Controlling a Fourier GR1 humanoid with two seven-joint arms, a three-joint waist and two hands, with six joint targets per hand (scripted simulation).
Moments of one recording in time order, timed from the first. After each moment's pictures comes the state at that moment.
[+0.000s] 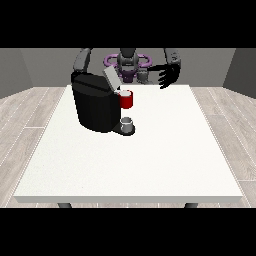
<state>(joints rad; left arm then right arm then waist) -0.62 0.12 0.29 -0.75 -0.27 -0.31 -0.34 -0.13 -0.12 -0.14 -0.93 -0.09 0.17 -0.47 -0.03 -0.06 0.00</state>
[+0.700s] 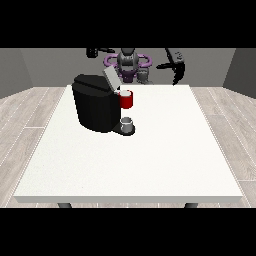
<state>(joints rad) -0.23 0.13 0.32 -0.73 -0.20 -0.38 -0.38 -0.02 -0.01 0.14 -1.35 0.03 0.06 -0.25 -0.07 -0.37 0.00</state>
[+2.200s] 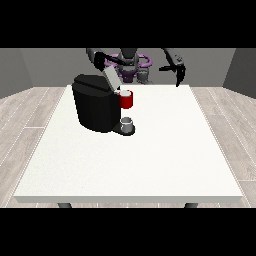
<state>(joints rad) -0.09 0.09 0.17 -1.17 -0.10 -0.44 -0.44 -0.40 -0.04 0.03 -1.35 0.17 -0.19 -0.12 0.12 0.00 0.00</state>
